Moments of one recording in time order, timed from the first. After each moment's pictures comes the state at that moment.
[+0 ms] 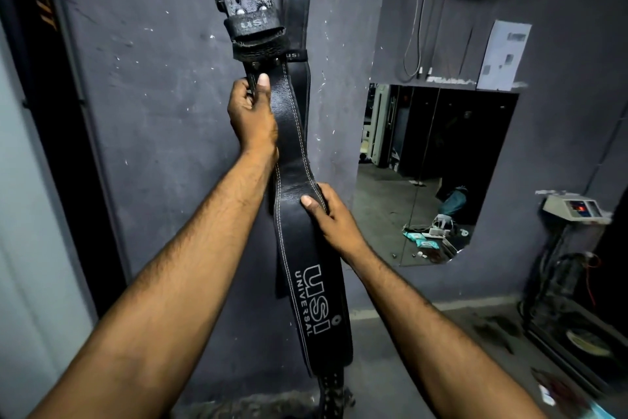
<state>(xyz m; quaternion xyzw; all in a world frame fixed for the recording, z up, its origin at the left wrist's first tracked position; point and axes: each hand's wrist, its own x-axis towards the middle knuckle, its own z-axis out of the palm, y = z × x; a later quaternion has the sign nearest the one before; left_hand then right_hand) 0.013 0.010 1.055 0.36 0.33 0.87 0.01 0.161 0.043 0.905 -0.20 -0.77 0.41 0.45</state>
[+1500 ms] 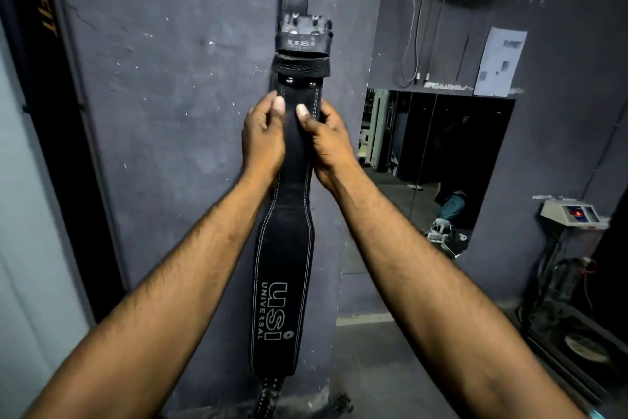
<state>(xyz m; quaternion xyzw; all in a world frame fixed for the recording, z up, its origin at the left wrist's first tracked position) 0.026 -0.014 1.036 0.48 0.47 0.74 0.03 0.122 0.036 1.043 -0.04 -0.58 0.63 0.52</state>
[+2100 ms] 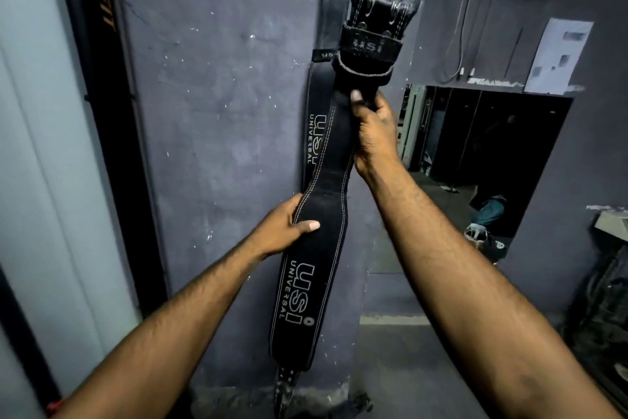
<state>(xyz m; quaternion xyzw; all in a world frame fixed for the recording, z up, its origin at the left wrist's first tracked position) -0.014 -0.045 0.891 0.59 0.61 0.49 0.18 0.115 0.047 1.049 -0.06 -0.50 0.63 0.58</state>
